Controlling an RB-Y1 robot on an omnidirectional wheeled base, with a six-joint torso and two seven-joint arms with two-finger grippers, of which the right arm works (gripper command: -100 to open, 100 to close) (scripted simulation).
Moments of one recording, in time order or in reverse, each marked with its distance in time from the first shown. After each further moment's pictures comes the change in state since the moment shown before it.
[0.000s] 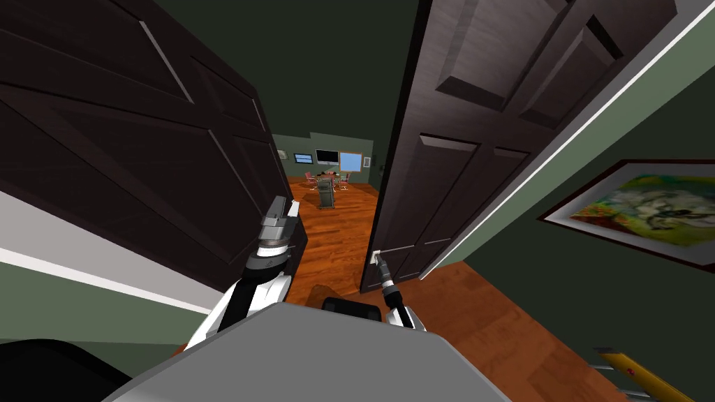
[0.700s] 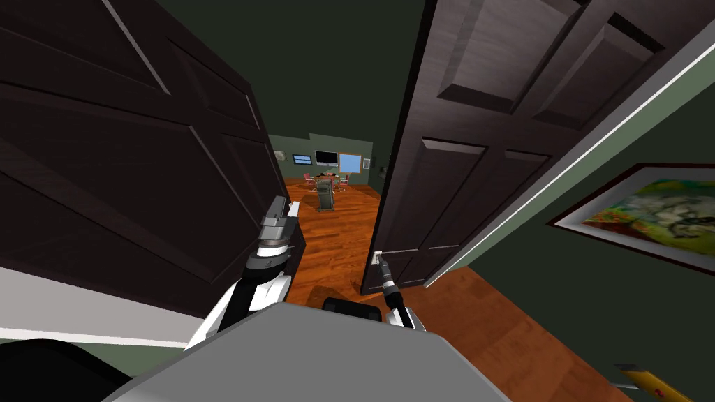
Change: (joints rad) arm -0.007 0.015 -0.030 0.034 -0.008 -0.003 0.010
